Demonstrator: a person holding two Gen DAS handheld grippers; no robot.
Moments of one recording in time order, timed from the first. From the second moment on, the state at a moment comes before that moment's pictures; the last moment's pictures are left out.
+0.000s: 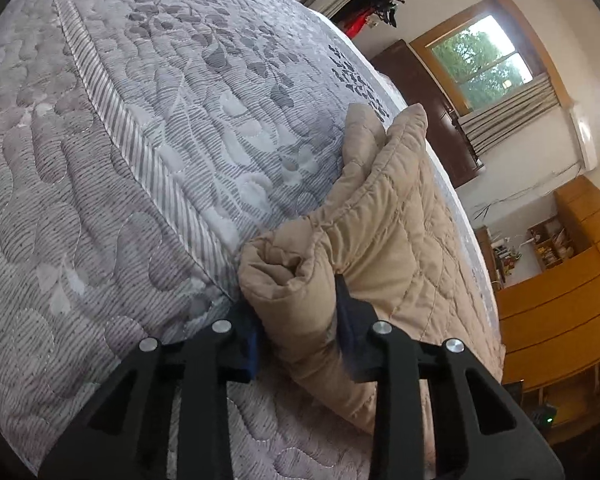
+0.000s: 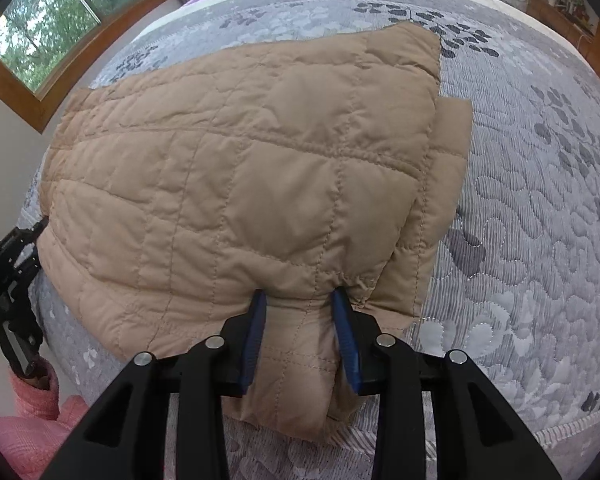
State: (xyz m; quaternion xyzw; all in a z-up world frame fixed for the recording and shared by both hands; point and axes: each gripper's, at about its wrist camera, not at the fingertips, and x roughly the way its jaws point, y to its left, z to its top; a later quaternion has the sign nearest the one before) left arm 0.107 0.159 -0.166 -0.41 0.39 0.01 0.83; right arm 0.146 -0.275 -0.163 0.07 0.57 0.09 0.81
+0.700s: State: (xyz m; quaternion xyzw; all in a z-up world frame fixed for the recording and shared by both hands) left arm 0.077 0.026 -0.006 -0.17 0.23 -0.25 0.92; right arm 0.129 -0.294 -0.140 0.10 0.57 0.07 0.81
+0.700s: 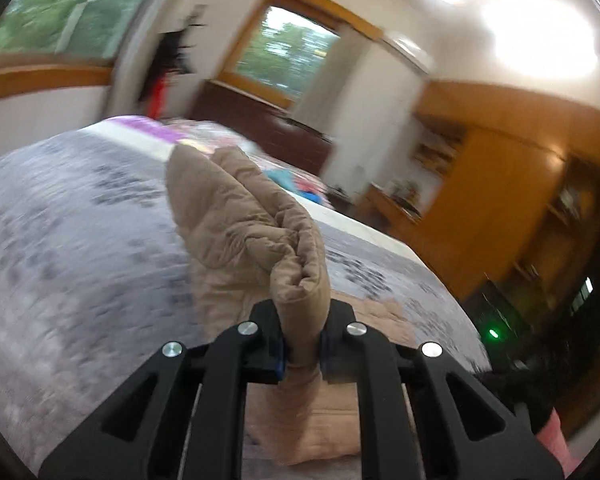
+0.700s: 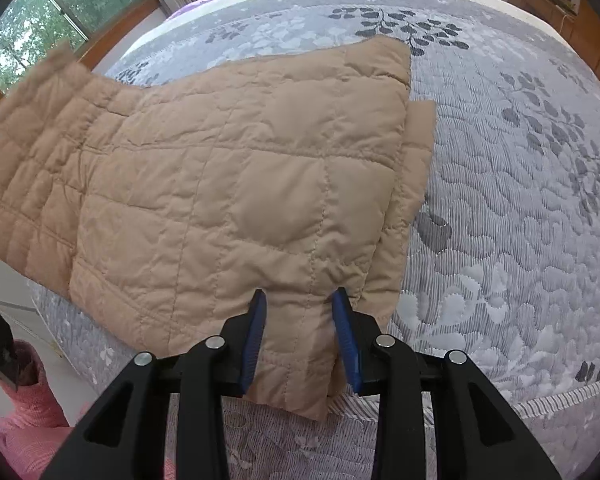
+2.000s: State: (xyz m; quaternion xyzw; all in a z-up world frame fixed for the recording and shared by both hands) left arm 0.125 -0.106 -0.113 -0.03 0.44 -0.40 0.80; right arm 0.136 -0.287 -0.139 0.09 0.58 0.06 0.81
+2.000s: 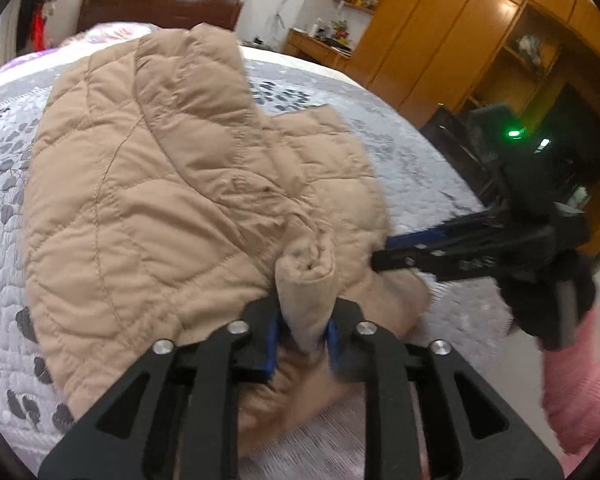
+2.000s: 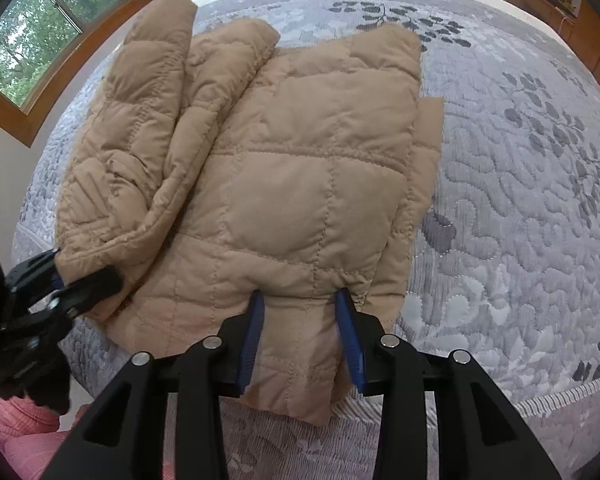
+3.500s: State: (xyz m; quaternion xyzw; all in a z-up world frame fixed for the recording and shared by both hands) left arm 0.195 0.002 -0.080 0.01 0.47 -0.12 0.87; right arm 0.206 -0.205 -0.059 0.01 0.57 0.11 0.82
